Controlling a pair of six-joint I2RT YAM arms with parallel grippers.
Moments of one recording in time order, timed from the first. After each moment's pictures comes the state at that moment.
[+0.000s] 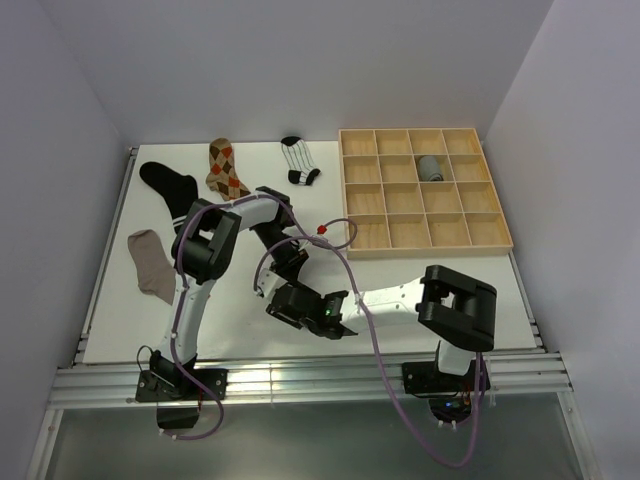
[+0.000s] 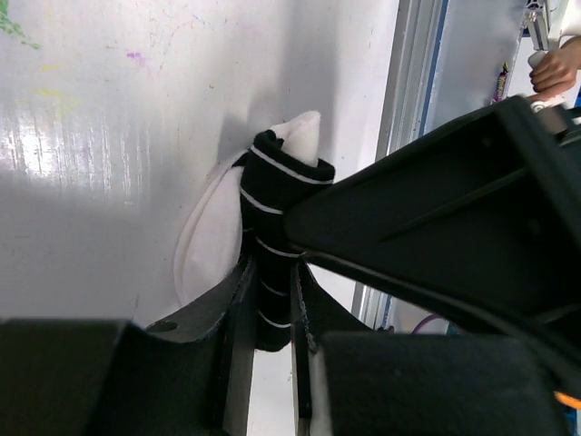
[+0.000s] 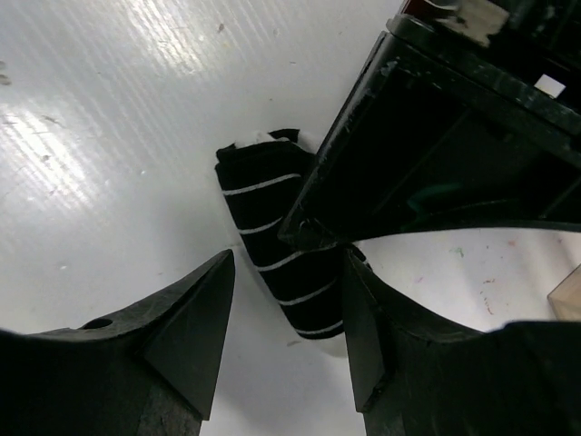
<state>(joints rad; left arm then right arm) -0.53 2.31 1.64 -1.38 0.89 0.93 1.26 1.69 0.87 0.00 0.42 0.00</state>
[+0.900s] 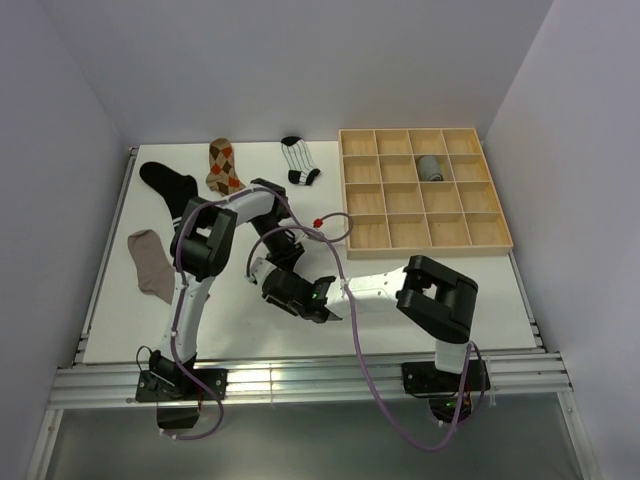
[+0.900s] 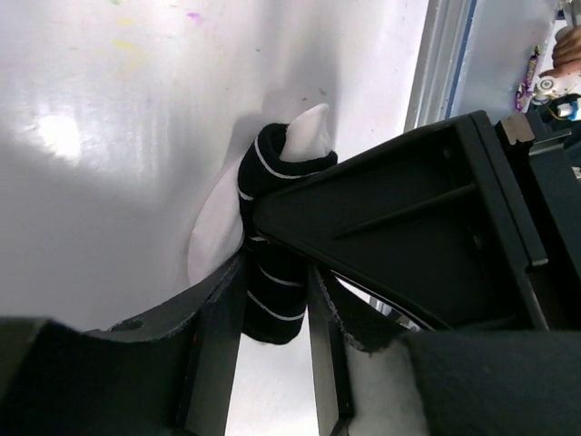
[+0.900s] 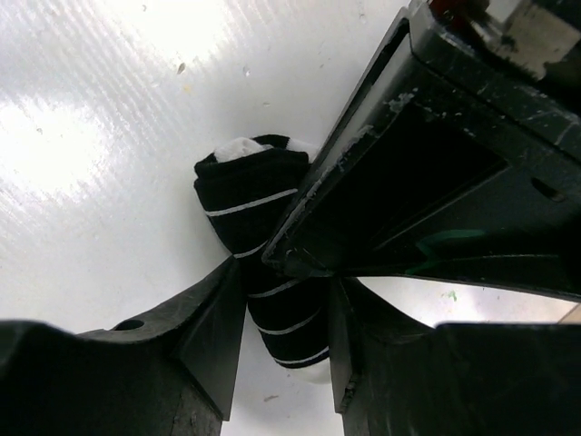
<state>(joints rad) -0.49 2.34 1.72 -1.44 0.83 0.97 1.18 1.84 1.02 -0.08 0.36 -0.03</state>
